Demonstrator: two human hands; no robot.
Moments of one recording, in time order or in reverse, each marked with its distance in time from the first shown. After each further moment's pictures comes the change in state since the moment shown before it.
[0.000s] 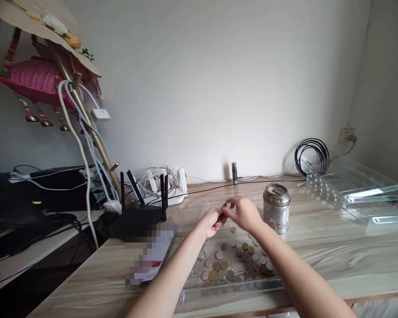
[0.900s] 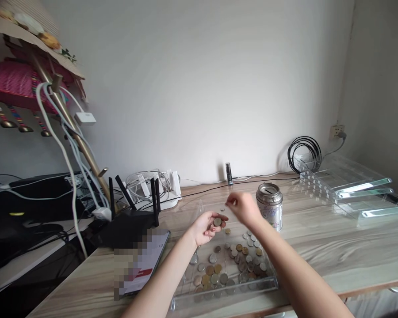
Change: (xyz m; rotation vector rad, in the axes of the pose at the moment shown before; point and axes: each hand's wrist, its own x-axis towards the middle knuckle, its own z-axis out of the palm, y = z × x) left_hand -0.010 0.009 -0.001 -0.165 -0.189 -0.227; right_hand 0.005 0.015 -0.018 0.099 0.046 0.109
